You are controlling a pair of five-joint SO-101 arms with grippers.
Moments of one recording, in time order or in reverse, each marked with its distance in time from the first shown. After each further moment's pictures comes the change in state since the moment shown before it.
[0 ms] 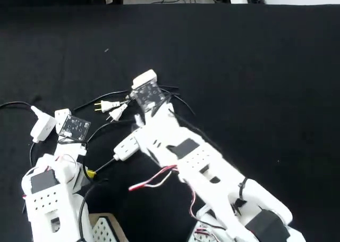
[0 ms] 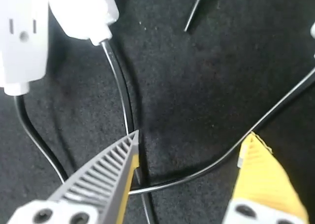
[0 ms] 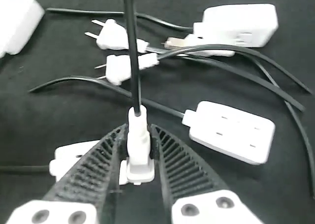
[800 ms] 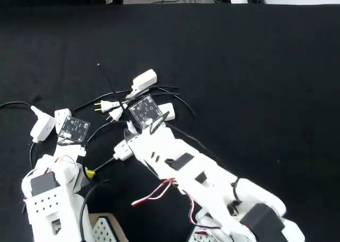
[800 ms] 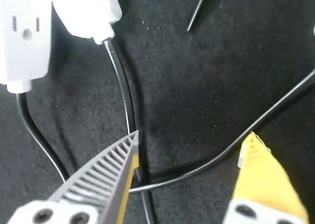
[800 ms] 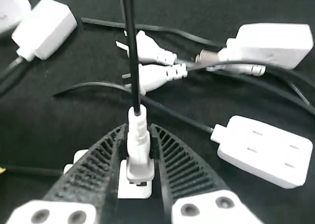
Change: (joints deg) left arm -0.5 -2.3 1.0 0.4 0.0; right arm -3.2 5.3 9.6 -21.5 0.3
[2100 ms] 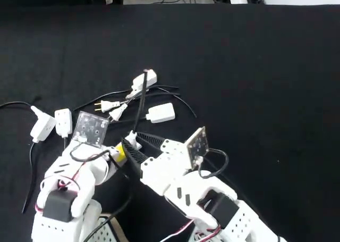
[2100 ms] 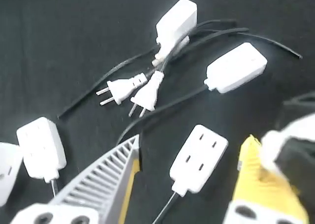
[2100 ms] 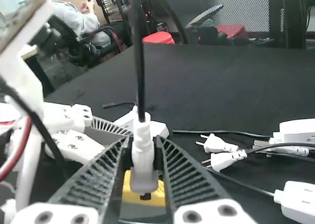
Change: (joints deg) left arm 35.1 -26.3 -8.0 3.3 34.7; right arm -8.5 -81.1 20.0 32.0 -15.5
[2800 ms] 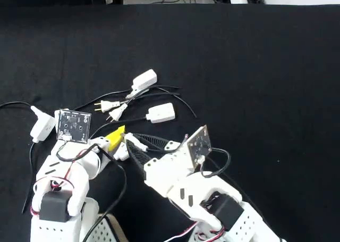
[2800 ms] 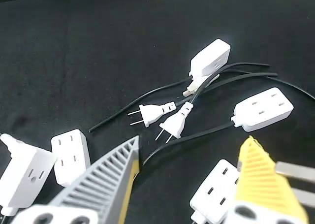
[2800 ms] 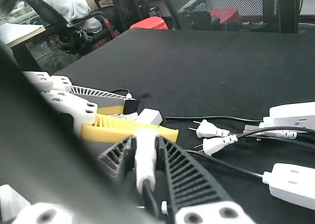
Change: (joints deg) left arm -7.0 0.1 -1.2 -4.8 1.8; right arm 0.7 -0.4 -3.5 9.9 -0.2
